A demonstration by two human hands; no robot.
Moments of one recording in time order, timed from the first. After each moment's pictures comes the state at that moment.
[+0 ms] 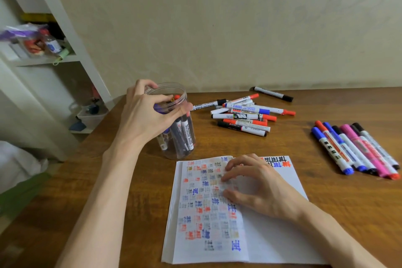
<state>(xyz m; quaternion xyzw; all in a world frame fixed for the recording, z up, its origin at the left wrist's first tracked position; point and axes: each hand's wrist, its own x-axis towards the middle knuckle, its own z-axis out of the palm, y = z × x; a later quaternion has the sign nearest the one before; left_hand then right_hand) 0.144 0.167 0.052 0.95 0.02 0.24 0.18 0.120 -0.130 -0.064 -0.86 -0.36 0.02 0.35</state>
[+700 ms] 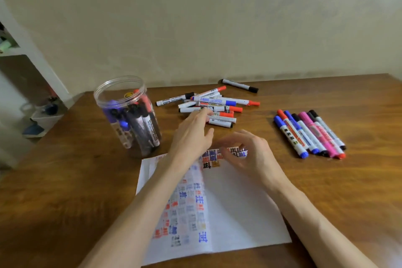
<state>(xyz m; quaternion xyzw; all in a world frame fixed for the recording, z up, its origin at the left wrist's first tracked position) 0.172 0.010 -0.022 0.97 -0.05 0.08 0.23 0.137 -0.164 -0.052 -0.89 -0.19 -0.08 0.40</state>
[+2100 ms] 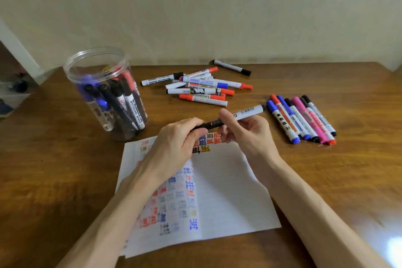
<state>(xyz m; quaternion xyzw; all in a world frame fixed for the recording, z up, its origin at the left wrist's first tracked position) 0.123 0.037 -0.051 0.90 -0.19 0.09 0.37 0.133 -0.155 -0.045 -0.71 -0.01 0.00 0.70</state>
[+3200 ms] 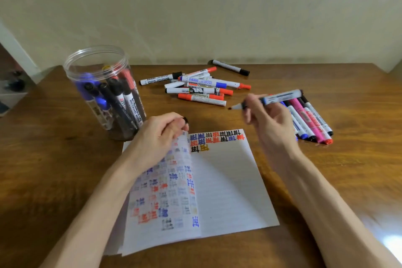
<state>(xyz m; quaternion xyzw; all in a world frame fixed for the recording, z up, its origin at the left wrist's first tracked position) 0.122 0.065 -0.037 0.89 -0.12 0.03 0.44 0.139 -0.181 -0.033 -0.69 -0.04 -0.07 0.72</state>
